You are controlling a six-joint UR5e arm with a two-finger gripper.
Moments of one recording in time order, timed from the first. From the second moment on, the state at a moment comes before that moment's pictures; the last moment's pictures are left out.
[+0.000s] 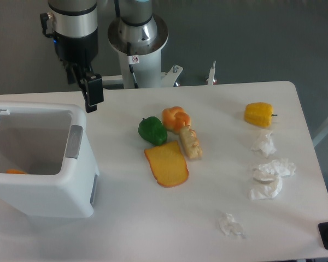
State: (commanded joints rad) arm 2.18 -1.63 -1.43 -1.47 1.41 1.07
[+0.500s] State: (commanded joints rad) arm 2.23 -1.63 -1.44 -1.36 1.38 1.00
